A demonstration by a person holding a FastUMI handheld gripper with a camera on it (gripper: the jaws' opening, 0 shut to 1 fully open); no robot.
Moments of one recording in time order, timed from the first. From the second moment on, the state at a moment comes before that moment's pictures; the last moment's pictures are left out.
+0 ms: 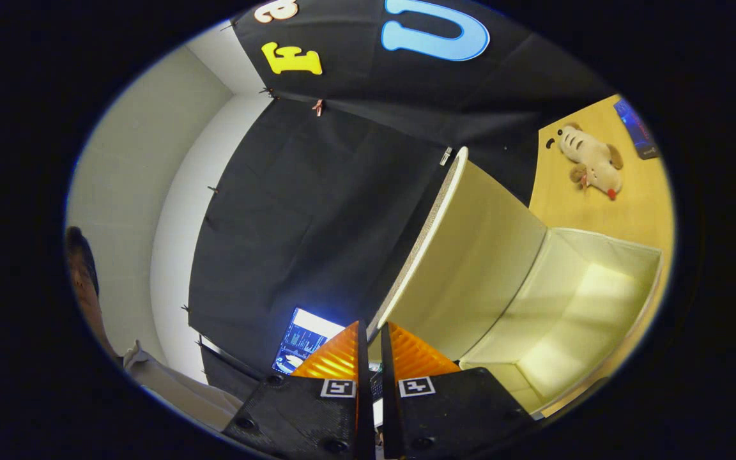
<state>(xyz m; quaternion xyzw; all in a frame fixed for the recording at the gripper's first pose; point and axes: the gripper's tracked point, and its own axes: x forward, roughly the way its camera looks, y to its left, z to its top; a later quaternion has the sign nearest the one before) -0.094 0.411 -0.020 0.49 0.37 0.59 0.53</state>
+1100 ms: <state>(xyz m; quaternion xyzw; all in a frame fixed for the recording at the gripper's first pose) -0.059 0.481 -0.051 0.45 0.40 0.54 0.59</state>
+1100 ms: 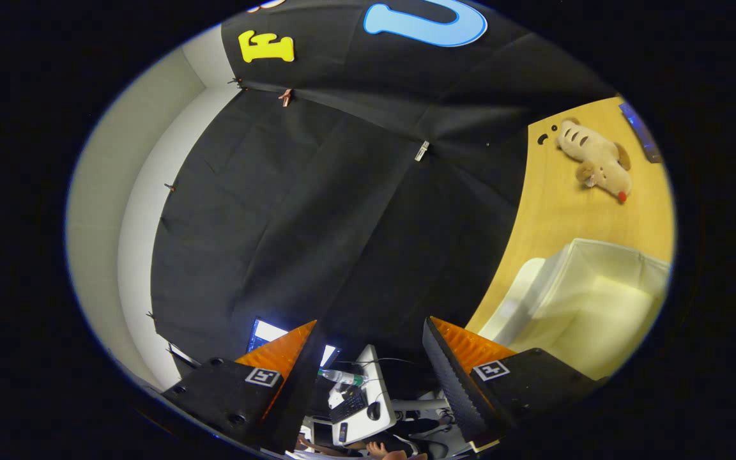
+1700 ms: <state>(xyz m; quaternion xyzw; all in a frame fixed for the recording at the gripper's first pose) -0.064 0.327 -0.127 0.36 0.40 0.45 0.71</state>
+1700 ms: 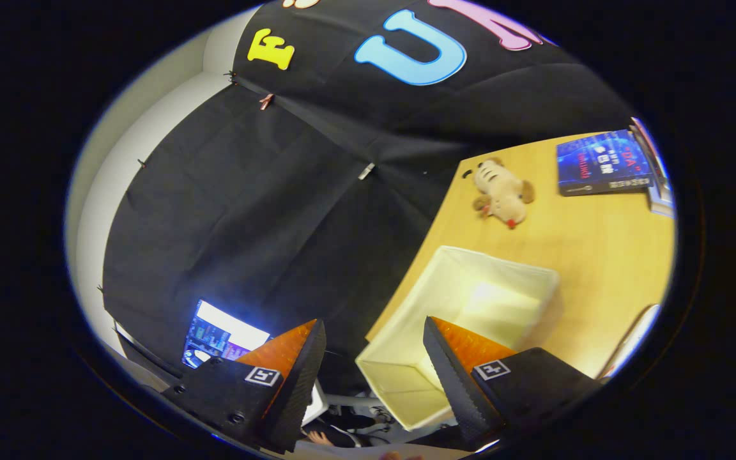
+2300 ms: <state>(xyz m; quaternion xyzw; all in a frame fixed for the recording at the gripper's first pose) -0.092 0.131 -0.288 0.29 0.51 0.23 0.78</state>
